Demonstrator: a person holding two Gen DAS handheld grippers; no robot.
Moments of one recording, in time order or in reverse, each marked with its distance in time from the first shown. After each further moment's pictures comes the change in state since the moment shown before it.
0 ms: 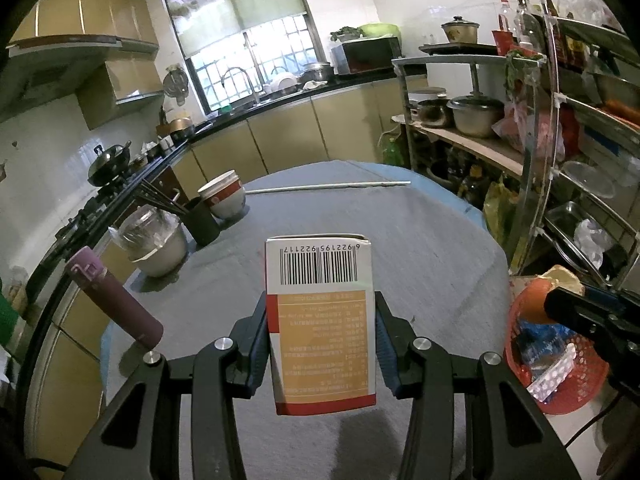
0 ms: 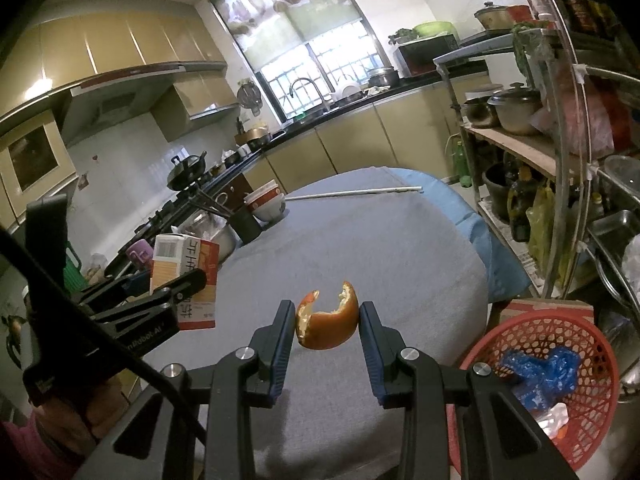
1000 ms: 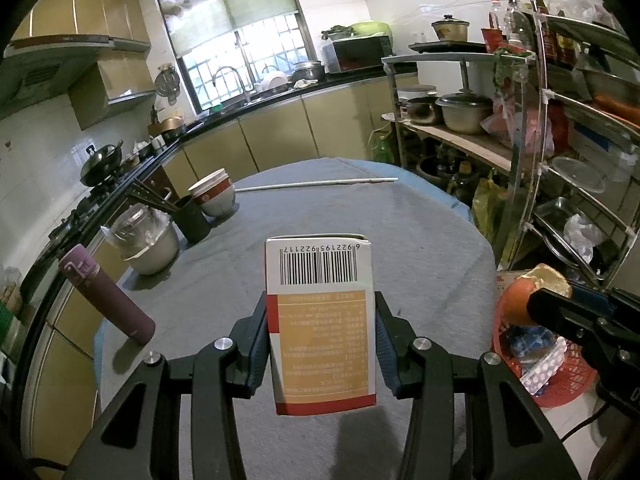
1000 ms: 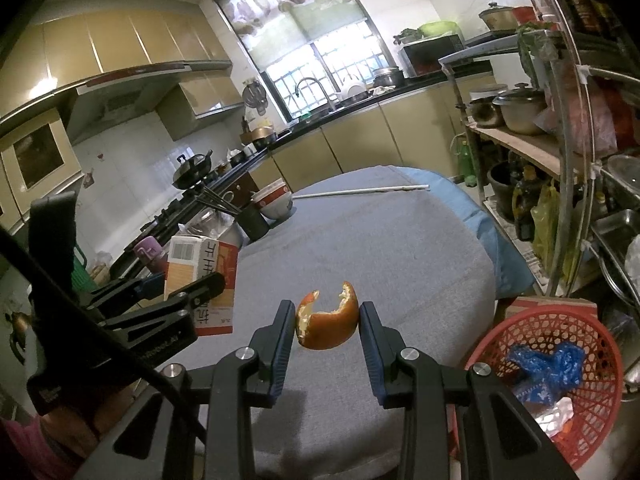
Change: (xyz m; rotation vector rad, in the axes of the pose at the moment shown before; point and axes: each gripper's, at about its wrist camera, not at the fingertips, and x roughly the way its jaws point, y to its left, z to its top) left arm -0.005 -0.008 -0.006 0.011 0.003 -0.033; right arm -0.008 0.007 -0.007 -0.004 -0.005 0.018
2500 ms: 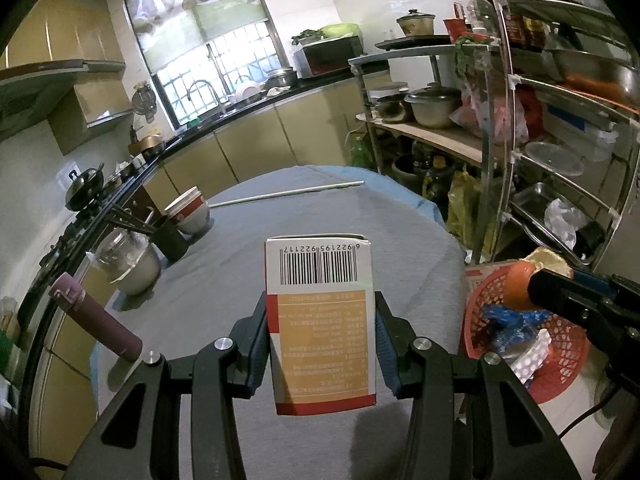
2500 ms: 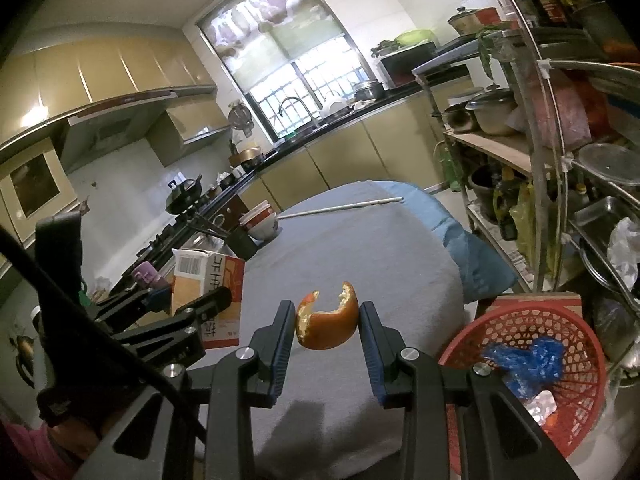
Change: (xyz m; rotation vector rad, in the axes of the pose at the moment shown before) left arm -0.010 -0.045 0.009 0.089 -0.015 -0.037; right arm -0.039 -0.028 -0.002 0.074 -0.061 -0.021
